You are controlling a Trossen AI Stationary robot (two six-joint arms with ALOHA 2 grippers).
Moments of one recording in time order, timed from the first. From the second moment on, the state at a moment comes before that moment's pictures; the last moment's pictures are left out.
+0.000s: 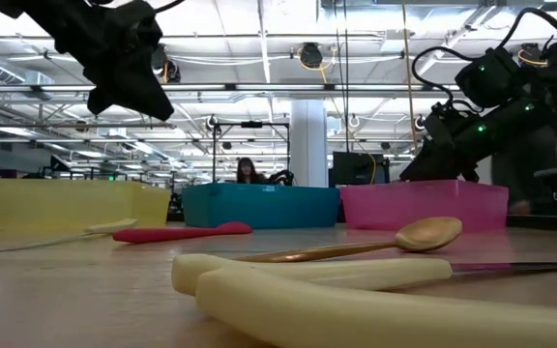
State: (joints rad) left arm -0.13 1.05 0.67 -0.35 -0.36 -0.68; right arm -0.64 1.01 0.15 0.43 -0.06 0.29
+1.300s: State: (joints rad) left arm -0.23 1.44 0.67 -0.58 -0.27 -1.13; right arm -0.59 1.01 0.15 0.48 -0.06 0.22
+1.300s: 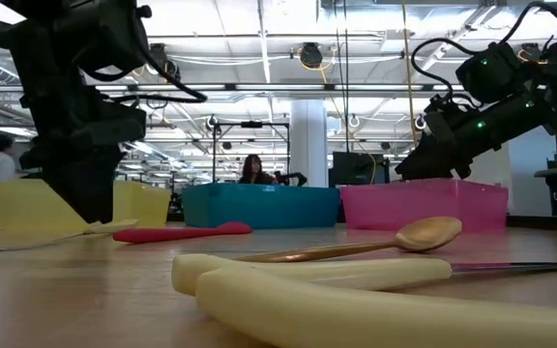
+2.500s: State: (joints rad) left arm -0.23 1.58 0.68 -0.46 -0.43 -1.26; right arm -0.59 1.01 0.15 0.47 -0.06 0.22
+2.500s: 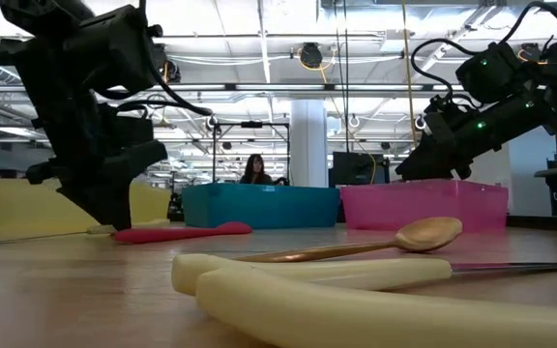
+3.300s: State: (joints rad) left arm -0.04 1.58 1.14 -0.34 -0.46 -0.66; right arm -0.59 1.01 0.02 0.74 -0.06 0.20
